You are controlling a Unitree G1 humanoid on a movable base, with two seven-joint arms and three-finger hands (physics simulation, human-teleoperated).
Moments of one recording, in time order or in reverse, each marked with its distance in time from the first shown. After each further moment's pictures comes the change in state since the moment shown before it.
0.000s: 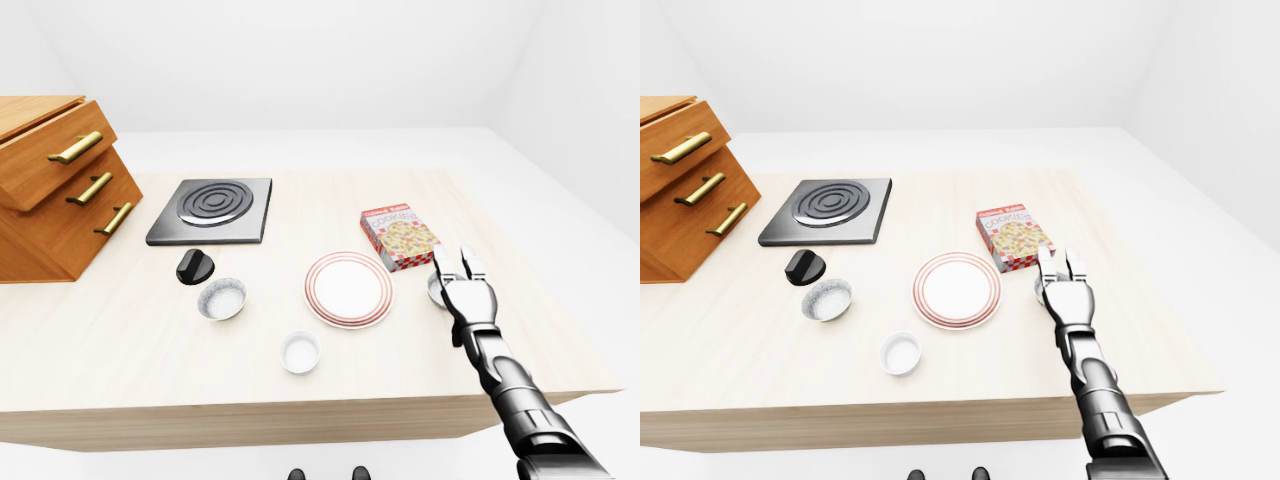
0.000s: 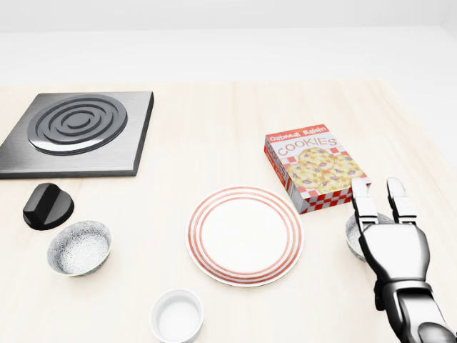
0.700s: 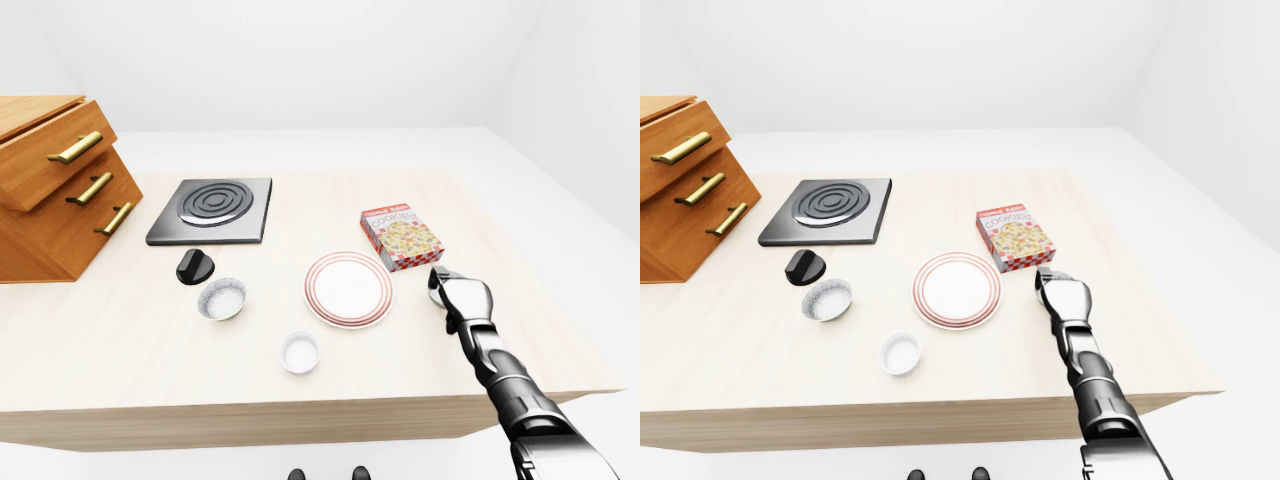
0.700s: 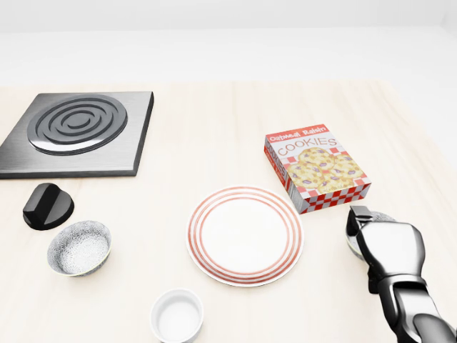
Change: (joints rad) left arm 0.003 -0.005 -0.001 -0.002 -0.002 0.000 -0.014; right arm -0.084 -0.001 0.030 0.146 0.053 0.000 0.000
